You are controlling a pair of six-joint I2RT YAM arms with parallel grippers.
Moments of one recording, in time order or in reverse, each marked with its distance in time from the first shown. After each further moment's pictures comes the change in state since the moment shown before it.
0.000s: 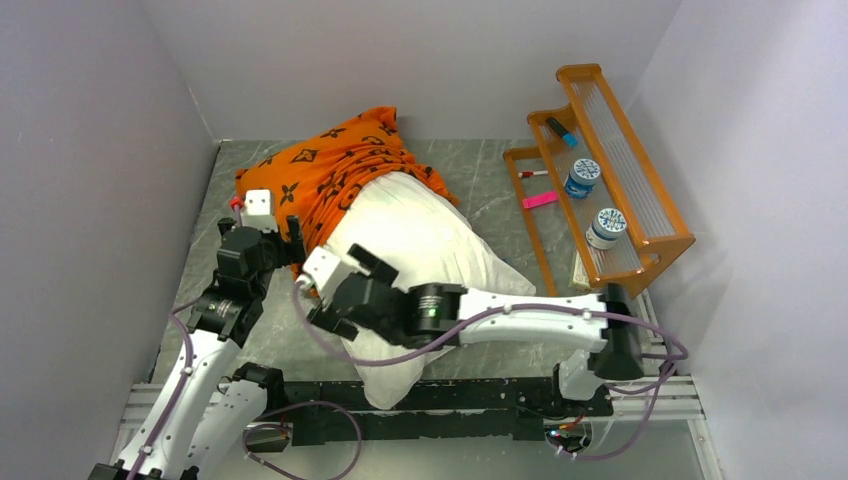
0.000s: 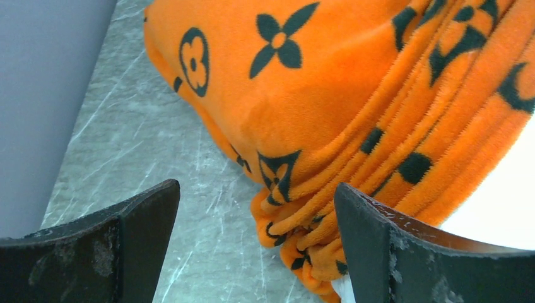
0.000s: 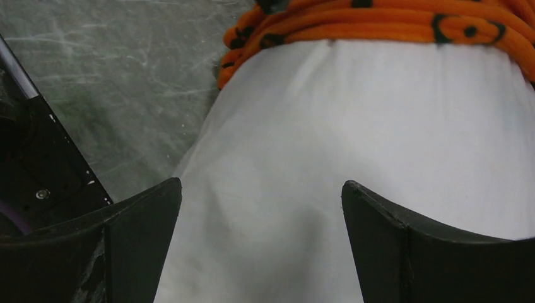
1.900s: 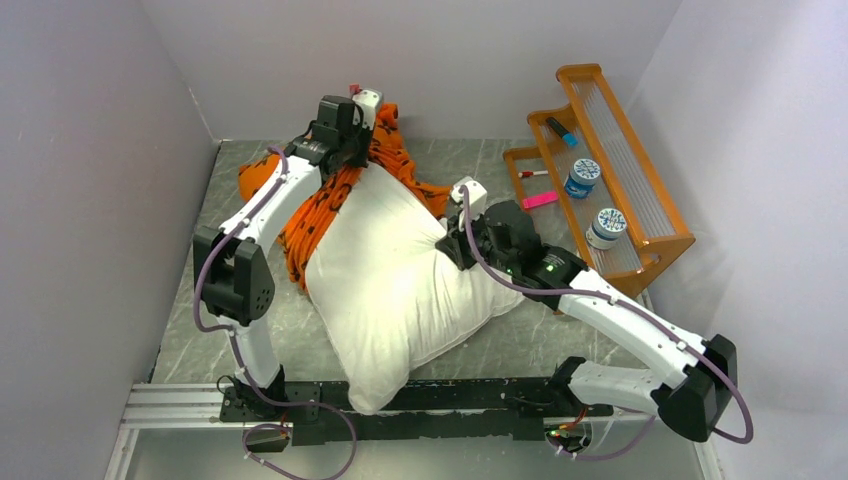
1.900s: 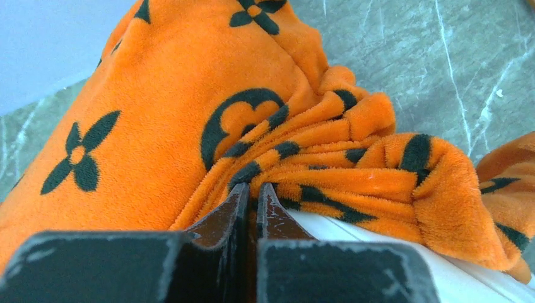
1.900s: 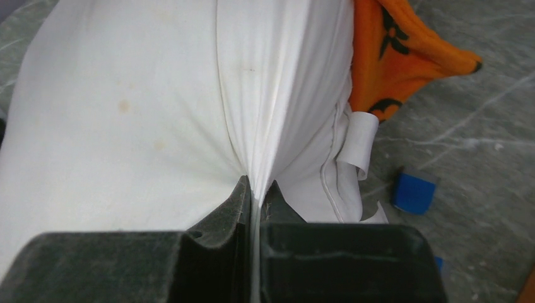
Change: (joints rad) left arm -0.124 1.138 1.041 -0.114 0.231 0.188; right arm -0.640 -0.475 -0.511 0.207 -0.606 0.106
